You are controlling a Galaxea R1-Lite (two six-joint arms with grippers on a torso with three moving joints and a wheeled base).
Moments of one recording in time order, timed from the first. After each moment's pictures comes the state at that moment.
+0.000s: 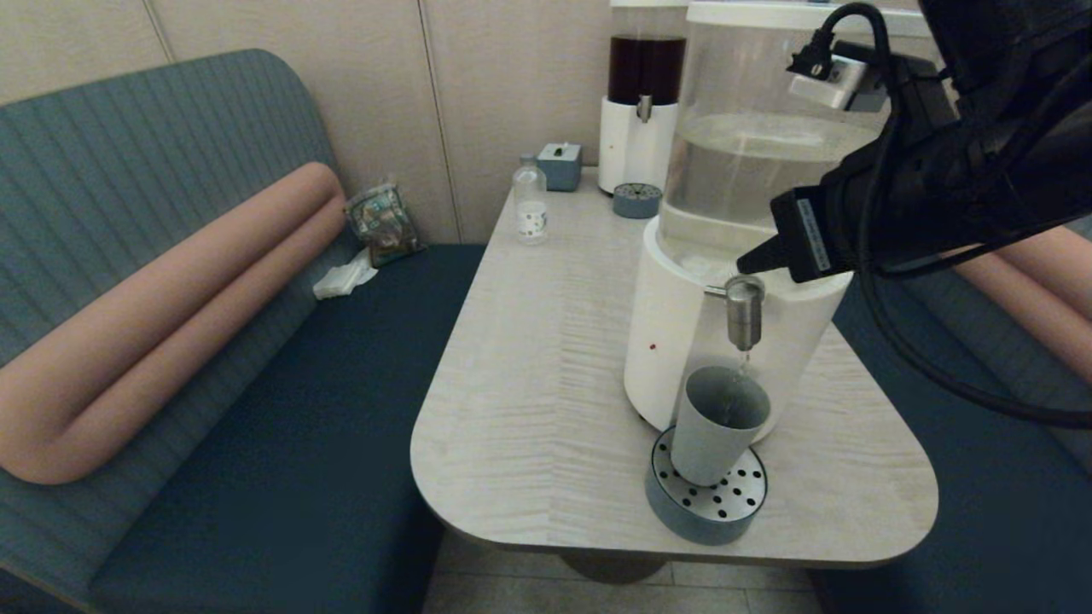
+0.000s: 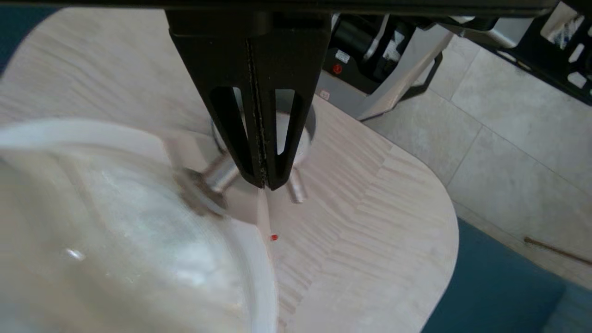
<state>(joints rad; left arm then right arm) 0.01 0.00 0.00 0.00 0.01 -0.03 0.58 1.72 -1.91 0.80 -0.07 0.15</state>
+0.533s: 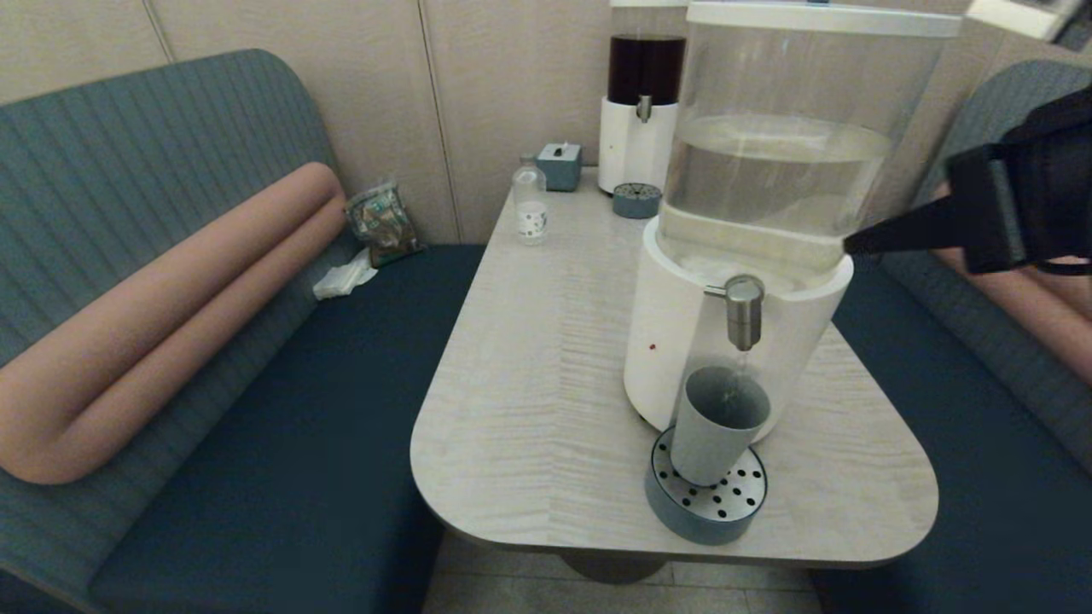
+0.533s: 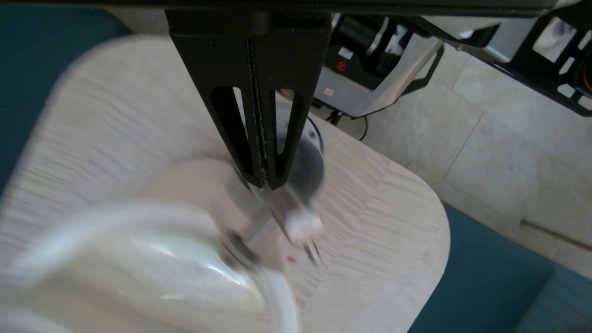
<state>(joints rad) 0.01 0.00 0.00 0.00 0.01 -0.03 0.57 1.47 -1.76 0.81 -0.10 0.15</state>
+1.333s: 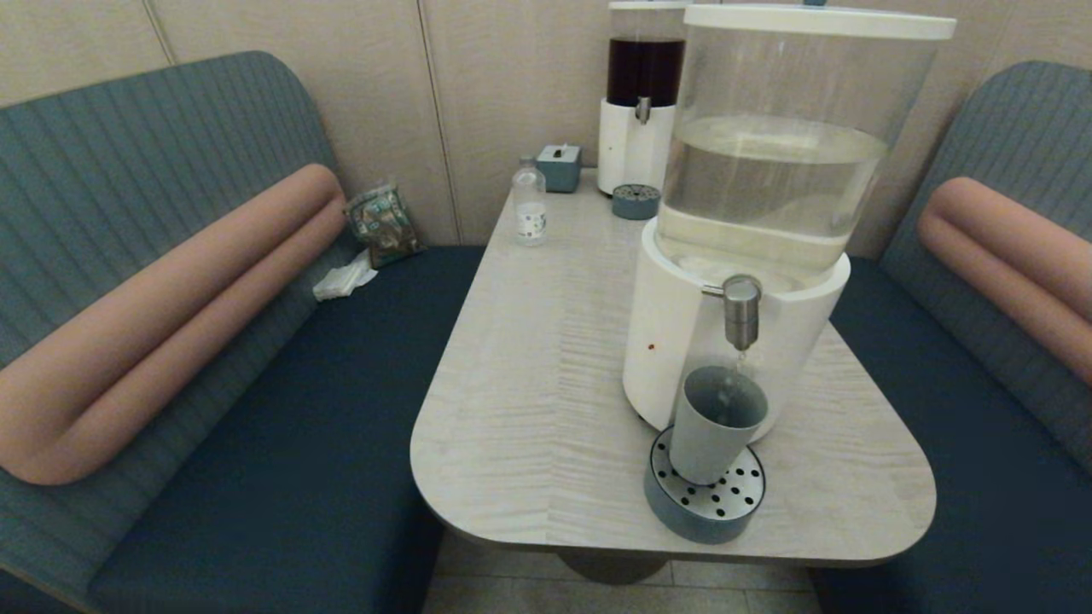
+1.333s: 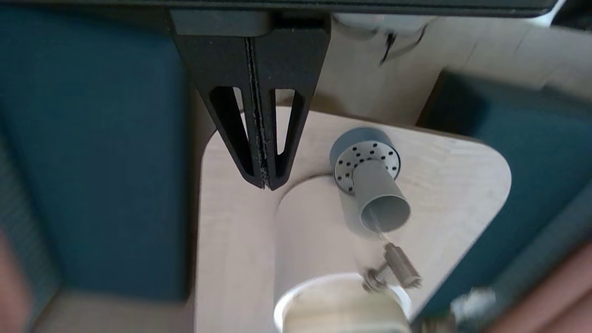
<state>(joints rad) 0.01 0.00 0.00 0.00 0.01 -0.03 -0.04 0.59 -1.29 0.78 0.16 0.03</state>
